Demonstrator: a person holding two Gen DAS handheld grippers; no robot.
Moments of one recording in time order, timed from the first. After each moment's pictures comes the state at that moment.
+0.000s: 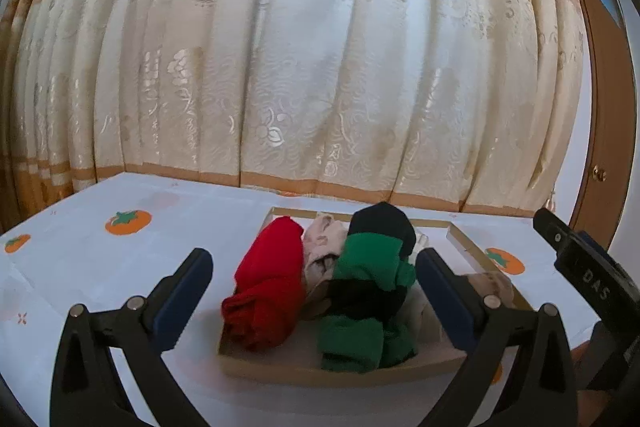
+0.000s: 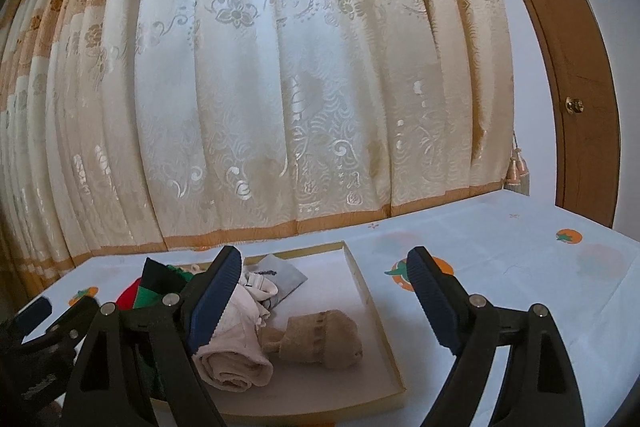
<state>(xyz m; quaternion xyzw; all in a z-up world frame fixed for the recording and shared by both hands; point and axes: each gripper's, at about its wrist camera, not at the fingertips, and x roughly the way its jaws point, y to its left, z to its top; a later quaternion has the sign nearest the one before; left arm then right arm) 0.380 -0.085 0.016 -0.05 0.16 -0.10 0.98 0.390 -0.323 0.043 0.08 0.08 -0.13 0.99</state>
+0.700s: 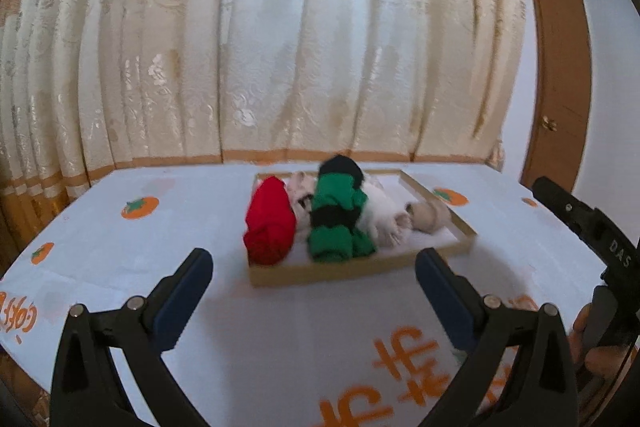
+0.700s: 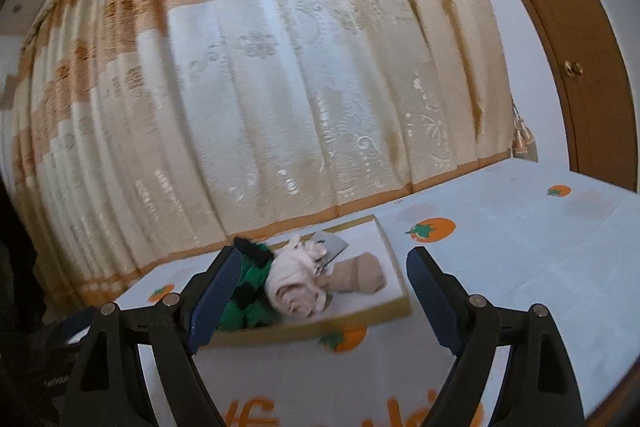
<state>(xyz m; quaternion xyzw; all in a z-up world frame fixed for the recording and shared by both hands) 0.284 -0.049 0.040 0.01 0.22 -0.19 0.96 0.265 -0.306 0.057 0.14 0.08 -0.05 0.99</state>
